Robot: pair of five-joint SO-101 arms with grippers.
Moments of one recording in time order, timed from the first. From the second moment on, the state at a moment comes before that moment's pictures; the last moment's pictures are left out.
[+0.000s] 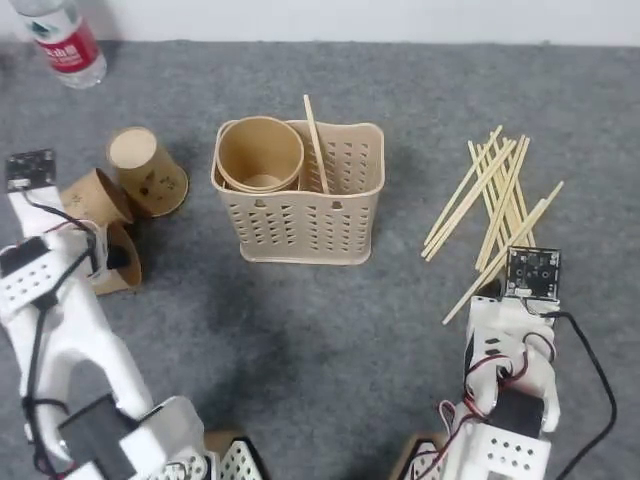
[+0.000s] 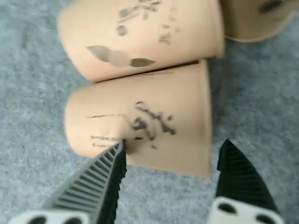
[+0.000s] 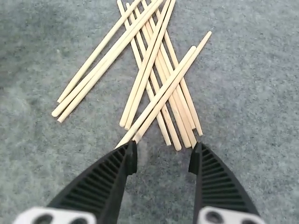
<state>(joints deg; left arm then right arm) -41.7 -14.5 38.5 52.2 -48.5 12.3 -102.4 92.7 55.8 9.0</state>
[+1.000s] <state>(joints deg) -56.1 -8.8 28.4 44.4 -57.2 12.3 -102.4 92.7 55.8 9.0</state>
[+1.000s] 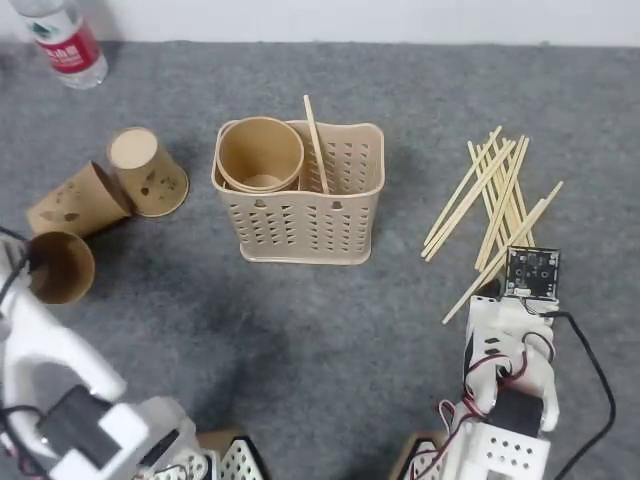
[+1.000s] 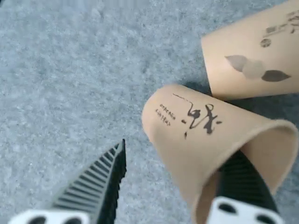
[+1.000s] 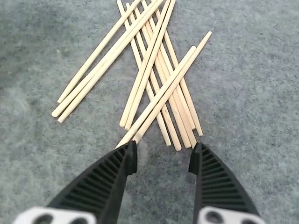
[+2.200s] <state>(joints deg) -45.8 -10.6 -2.9 88.4 -56.3 12.3 -102.4 95.0 55.8 12.1</state>
